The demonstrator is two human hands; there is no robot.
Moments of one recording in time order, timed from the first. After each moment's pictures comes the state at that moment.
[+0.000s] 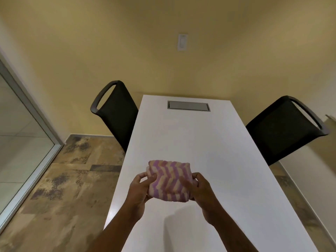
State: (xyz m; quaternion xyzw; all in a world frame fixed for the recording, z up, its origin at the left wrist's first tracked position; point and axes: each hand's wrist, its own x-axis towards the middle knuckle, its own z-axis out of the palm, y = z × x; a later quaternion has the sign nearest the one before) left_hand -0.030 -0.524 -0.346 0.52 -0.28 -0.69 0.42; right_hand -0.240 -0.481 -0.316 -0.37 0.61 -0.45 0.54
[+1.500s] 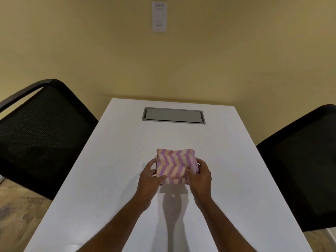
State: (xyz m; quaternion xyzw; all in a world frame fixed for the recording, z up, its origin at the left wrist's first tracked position) left_hand -0.285 -0.894 -0.492 0.57 -0.42 -0.59 0.40; right_hand -0.454 -0.872 -0.494 -0.37 0.69 -0.52 0.34
